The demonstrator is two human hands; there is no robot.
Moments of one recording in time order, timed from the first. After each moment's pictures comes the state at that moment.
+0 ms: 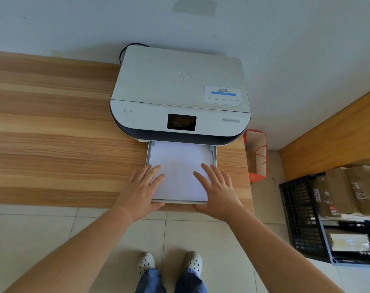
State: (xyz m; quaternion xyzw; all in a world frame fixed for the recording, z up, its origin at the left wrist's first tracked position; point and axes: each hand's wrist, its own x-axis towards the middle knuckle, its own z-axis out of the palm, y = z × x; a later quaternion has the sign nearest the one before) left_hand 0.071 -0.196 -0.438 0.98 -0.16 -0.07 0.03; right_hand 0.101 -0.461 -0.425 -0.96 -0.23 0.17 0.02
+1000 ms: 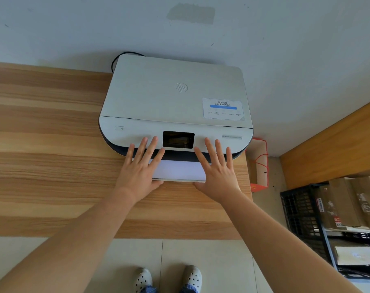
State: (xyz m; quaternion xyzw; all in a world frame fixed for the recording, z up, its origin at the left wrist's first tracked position) left_hand 0.182 -0.198 -0.426 0.99 -0.13 -0.01 -0.03; right_hand 0.204 -0.444 -0.415 -0.98 -0.18 0.07 -0.05
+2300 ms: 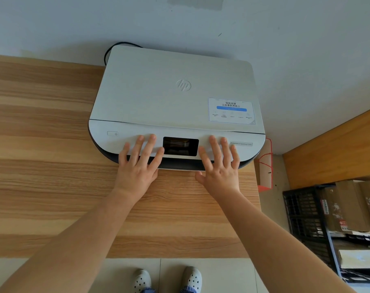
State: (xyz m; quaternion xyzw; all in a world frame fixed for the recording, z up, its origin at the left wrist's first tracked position) left_hand 0.220 -0.189 -0.461 0.98 -0.15 0.15 -0.03; right_hand 0.243 -0.438 -0.459 -0.96 -0.20 -0.17 -0.02
